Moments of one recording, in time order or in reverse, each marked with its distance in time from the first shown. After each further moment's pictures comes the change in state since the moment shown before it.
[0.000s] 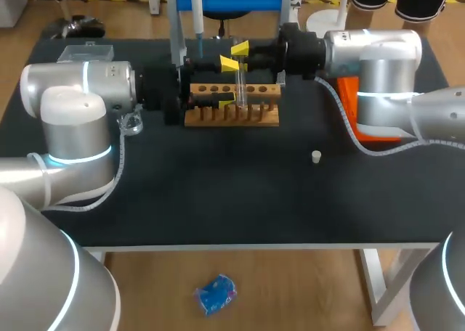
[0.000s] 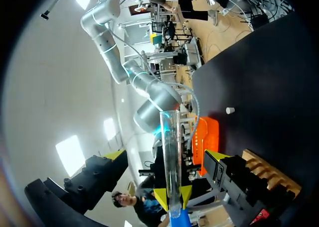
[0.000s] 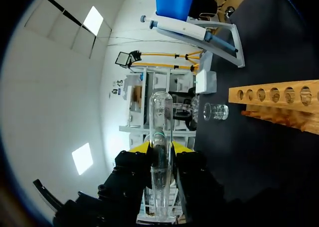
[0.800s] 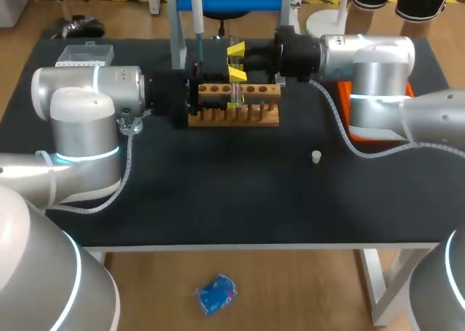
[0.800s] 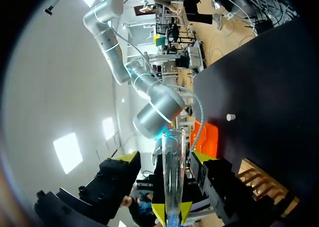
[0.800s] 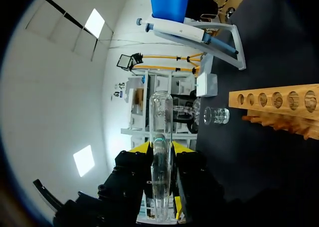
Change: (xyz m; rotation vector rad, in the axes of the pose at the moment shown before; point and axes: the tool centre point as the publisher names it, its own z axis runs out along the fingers) left arm 0.009 -0.008 0.015 0.020 -0.001 -0.044; right arm -0.009 0.008 0.008 -0.022 0.024 0.006
